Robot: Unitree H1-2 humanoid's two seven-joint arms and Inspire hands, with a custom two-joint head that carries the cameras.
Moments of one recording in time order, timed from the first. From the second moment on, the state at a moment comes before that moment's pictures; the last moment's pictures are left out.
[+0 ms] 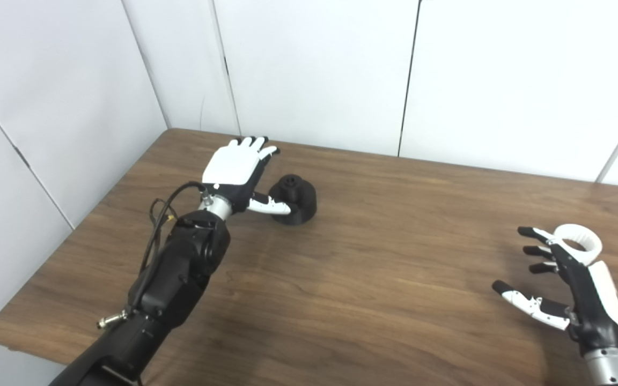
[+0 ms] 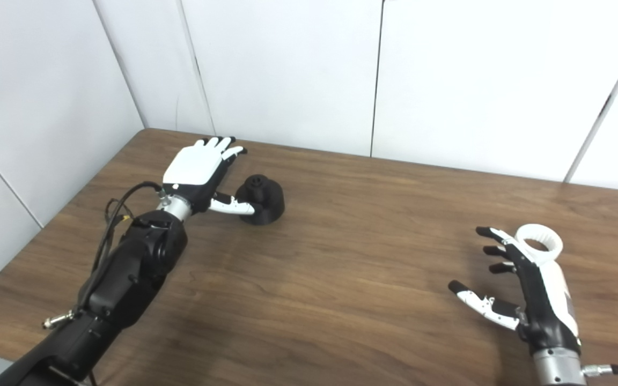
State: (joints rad) left arm -0.38 0.49 -0.17 0.13 0.98 0.22 -0.13; right arm -0.14 -0.22 0.10 -0.04 -0.42 -0.06 -0.04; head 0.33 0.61
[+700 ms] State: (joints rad) left arm -0.44 0.49 -0.23 0.32 0.97 0.24 -0.10; right arm -0.13 -0.22 0.09 -0.06 -0.41 -0.06 -0.04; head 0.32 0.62
